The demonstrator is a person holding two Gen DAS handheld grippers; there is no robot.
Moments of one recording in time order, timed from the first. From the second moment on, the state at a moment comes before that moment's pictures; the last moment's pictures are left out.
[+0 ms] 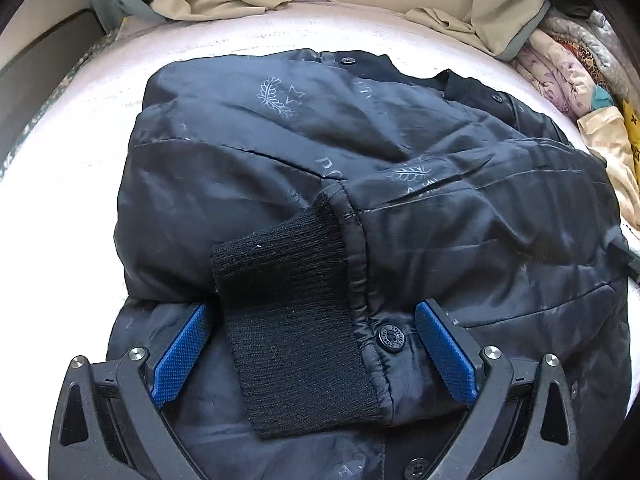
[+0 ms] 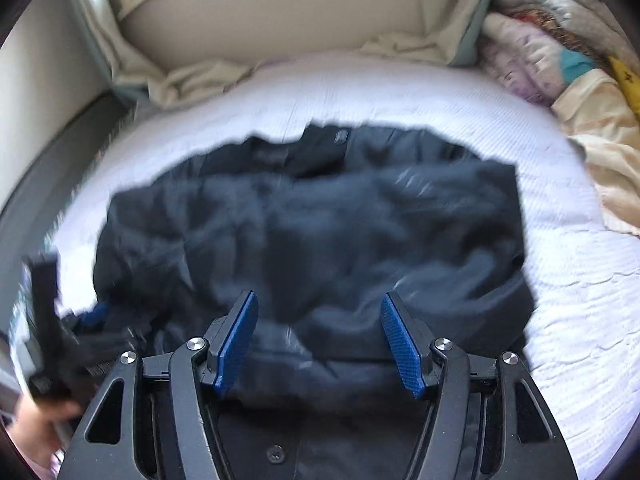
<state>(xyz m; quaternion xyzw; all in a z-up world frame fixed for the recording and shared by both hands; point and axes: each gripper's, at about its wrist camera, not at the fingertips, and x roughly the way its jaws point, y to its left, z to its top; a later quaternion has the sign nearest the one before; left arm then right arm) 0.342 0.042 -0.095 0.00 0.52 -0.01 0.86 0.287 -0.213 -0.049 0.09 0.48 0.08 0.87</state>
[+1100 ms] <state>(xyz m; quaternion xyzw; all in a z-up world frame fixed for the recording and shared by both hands) 0.309 0.102 -0.024 -0.04 0.50 -0.02 0.87 0.263 -0.294 -0.040 0.24 0.49 0.04 0.84</state>
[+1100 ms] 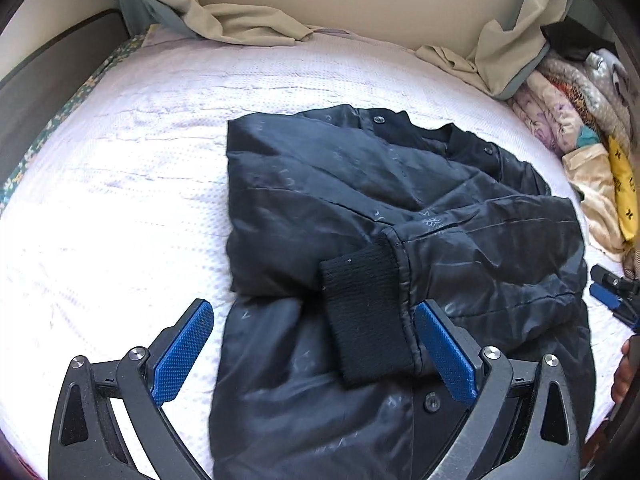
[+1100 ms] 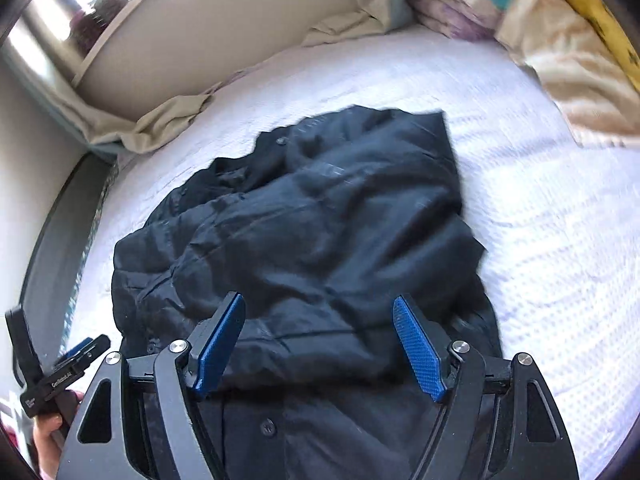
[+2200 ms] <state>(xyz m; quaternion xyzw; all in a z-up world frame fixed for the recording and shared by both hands) 0.105 0.189 -0.103 -0.32 0.56 -0.11 0.76 0.006 -0.366 -0.100 0.38 0.53 0.07 0.75</state>
